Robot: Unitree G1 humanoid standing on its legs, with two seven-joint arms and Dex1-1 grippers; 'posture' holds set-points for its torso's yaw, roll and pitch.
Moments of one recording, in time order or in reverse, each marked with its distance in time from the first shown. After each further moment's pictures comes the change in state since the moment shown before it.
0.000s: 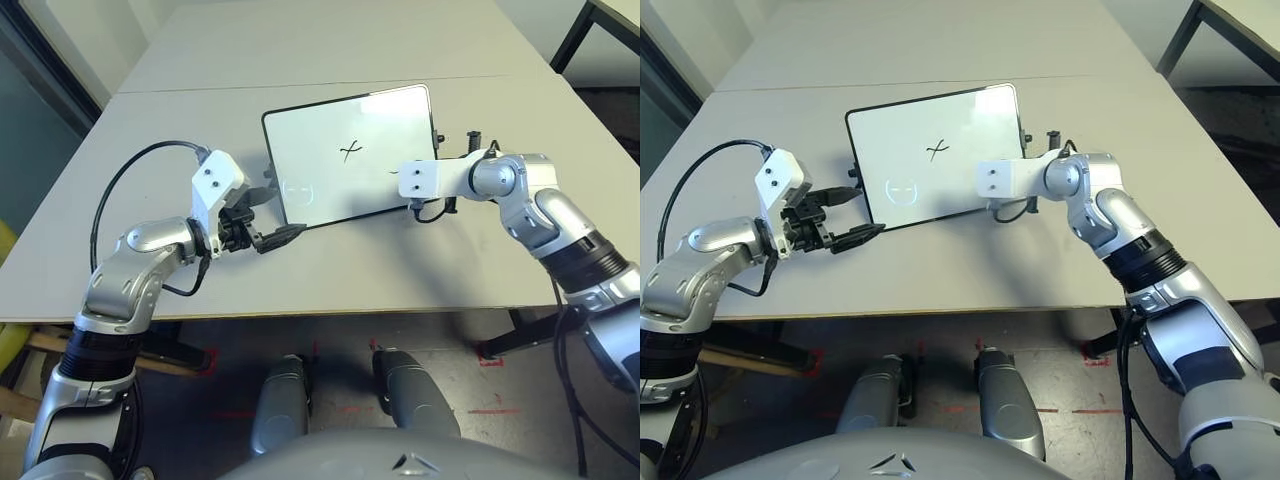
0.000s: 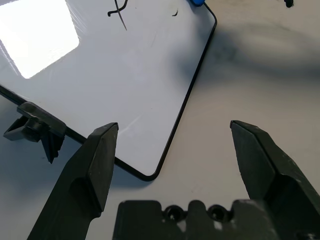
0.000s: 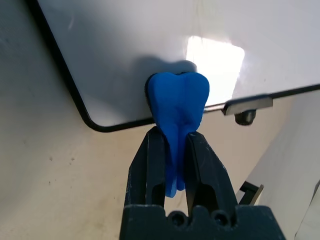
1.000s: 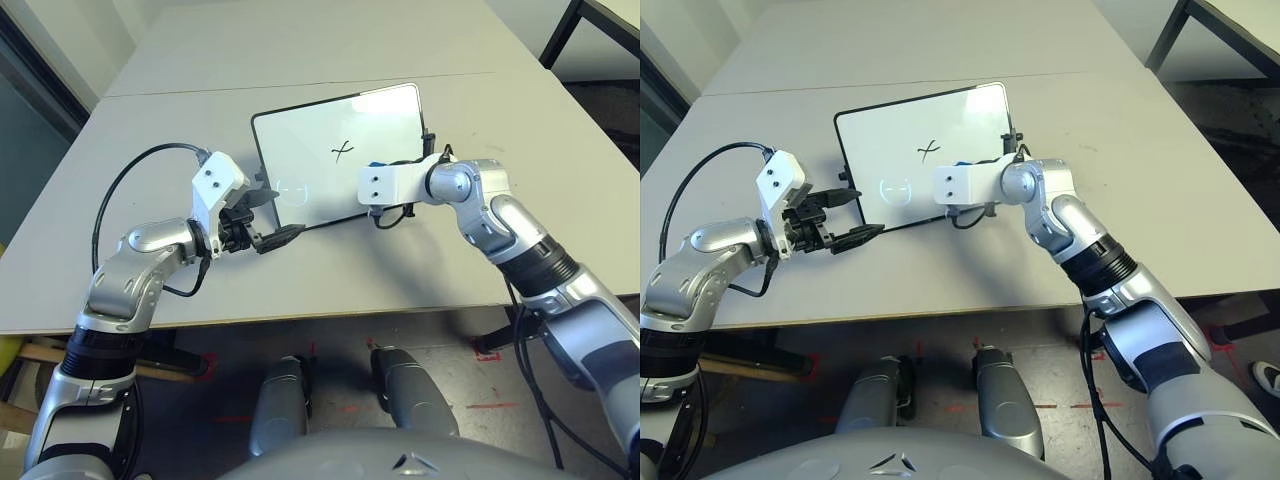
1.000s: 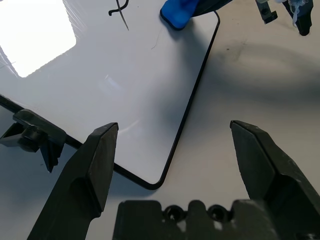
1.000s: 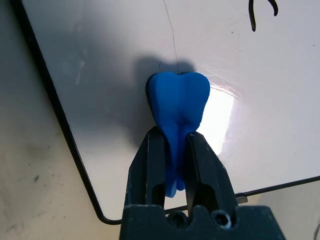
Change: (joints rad) left arm 0.000 0.001 0.000 0.008 0.002 -0.002 0.003; right arm -0.011 0.175 0.029 -0.087 -0.057 -0.007 0.028
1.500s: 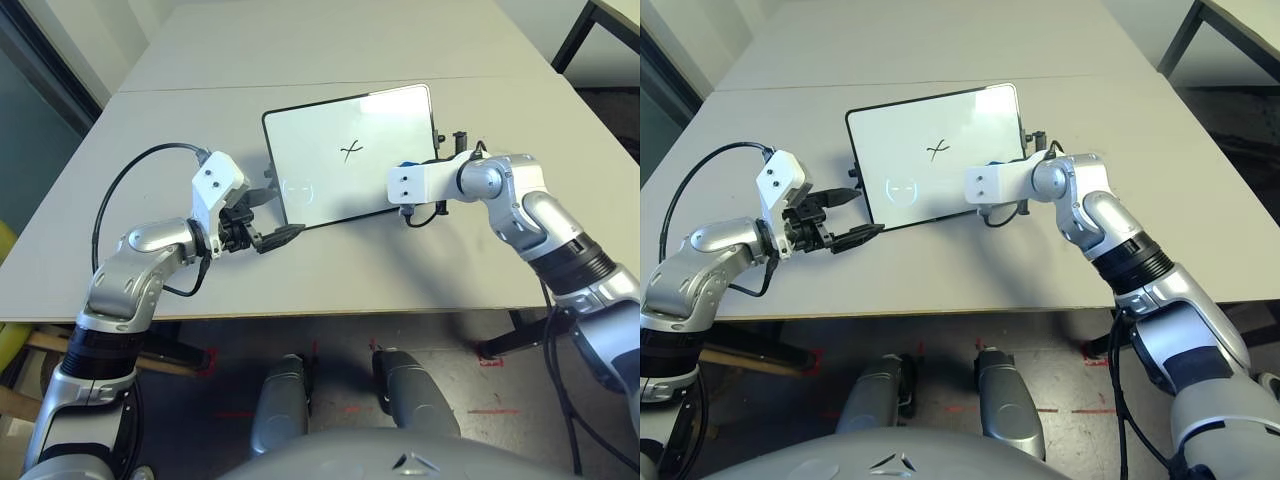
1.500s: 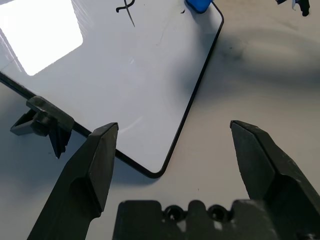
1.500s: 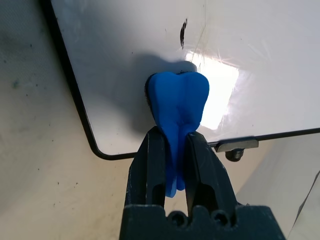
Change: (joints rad) left arm -0.008 -0.001 0.000 0.001 0.000 0.000 0.002; right arm 0.018 -0.137 -0.015 0.018 -0.010 -0.010 0.029
